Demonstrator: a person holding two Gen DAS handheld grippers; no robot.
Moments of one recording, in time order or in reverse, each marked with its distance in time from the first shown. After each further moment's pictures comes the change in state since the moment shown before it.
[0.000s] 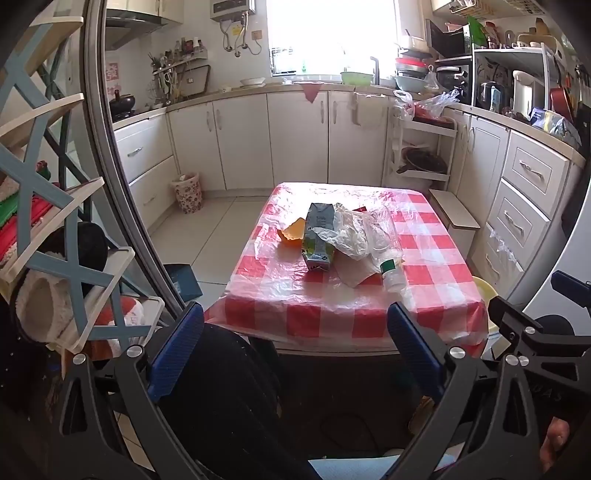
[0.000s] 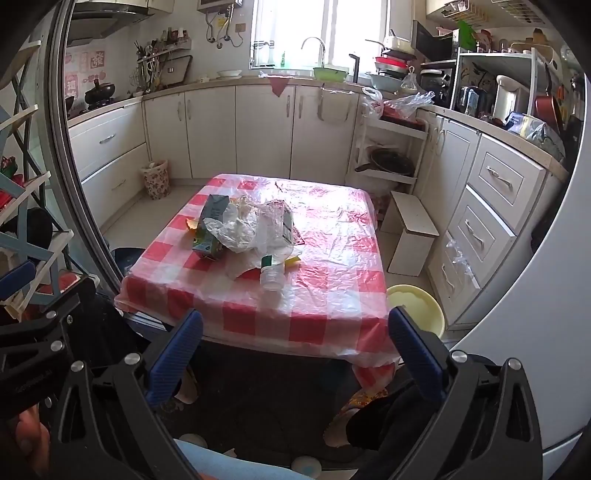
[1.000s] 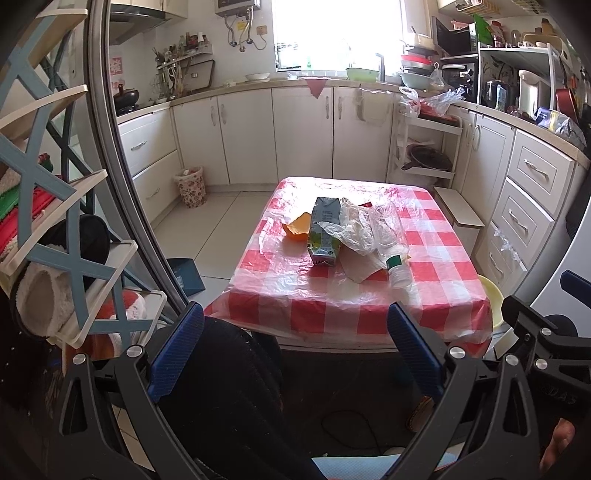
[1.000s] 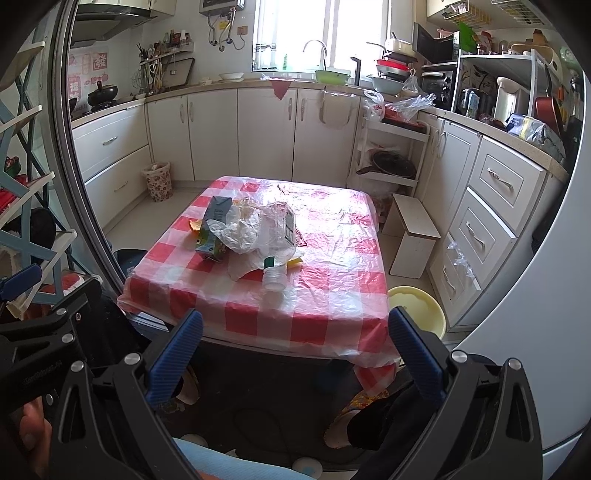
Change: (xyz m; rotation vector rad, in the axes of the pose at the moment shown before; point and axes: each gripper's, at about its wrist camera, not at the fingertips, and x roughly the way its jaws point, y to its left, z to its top) left arm 0.008 0.005 -0.005 -0.009 0.017 0.017; right arm -0.003 0.001 -0.005 0.008 -0.006 0.016
